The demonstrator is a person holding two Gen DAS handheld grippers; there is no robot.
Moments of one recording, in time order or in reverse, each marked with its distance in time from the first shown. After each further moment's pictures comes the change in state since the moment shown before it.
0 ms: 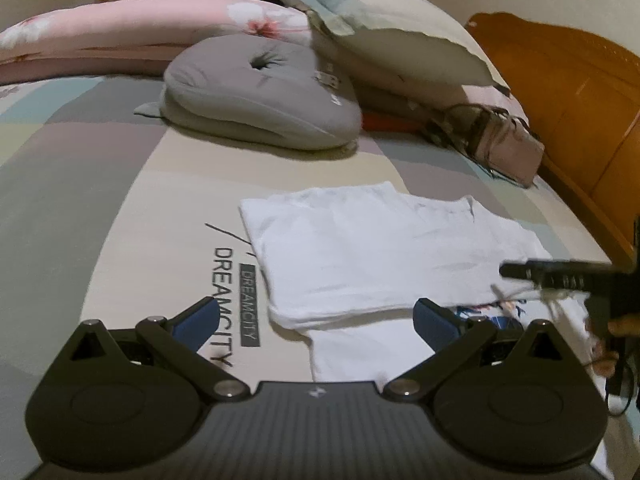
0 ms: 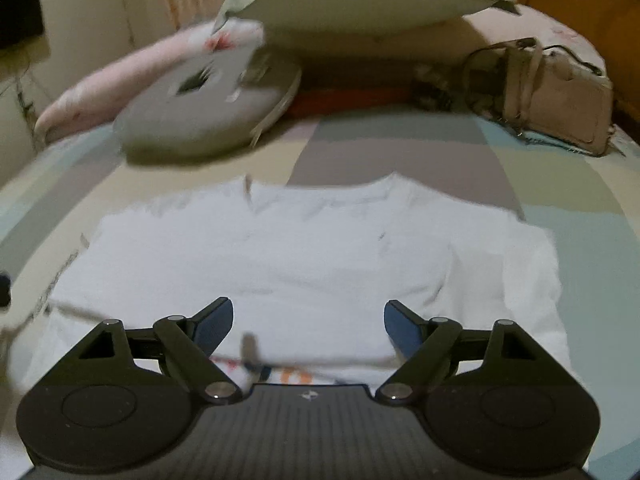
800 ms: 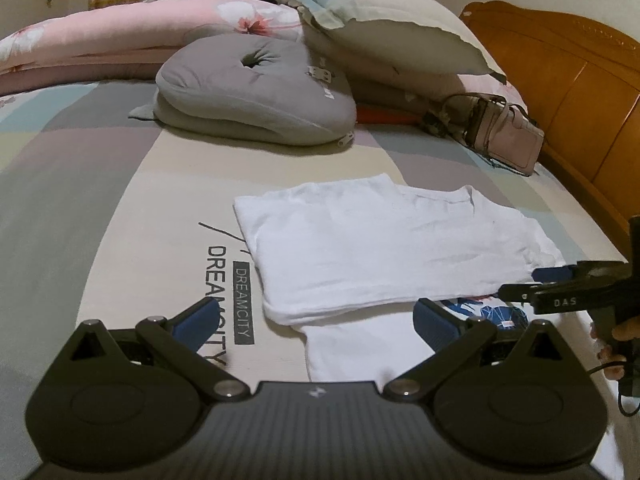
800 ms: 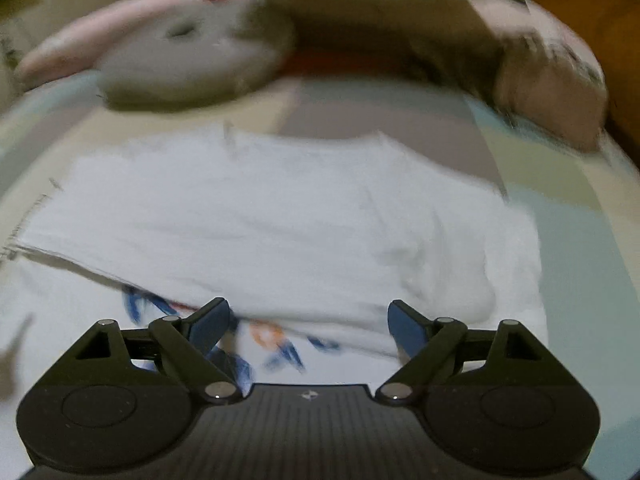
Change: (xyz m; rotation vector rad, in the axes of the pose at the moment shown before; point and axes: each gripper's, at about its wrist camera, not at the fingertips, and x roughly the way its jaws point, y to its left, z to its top) left arm 0.000 -0.008 -0.001 0.030 0.000 0.014; right arm -0.006 0.007 -0.017 -0.089 0.095 -0.071
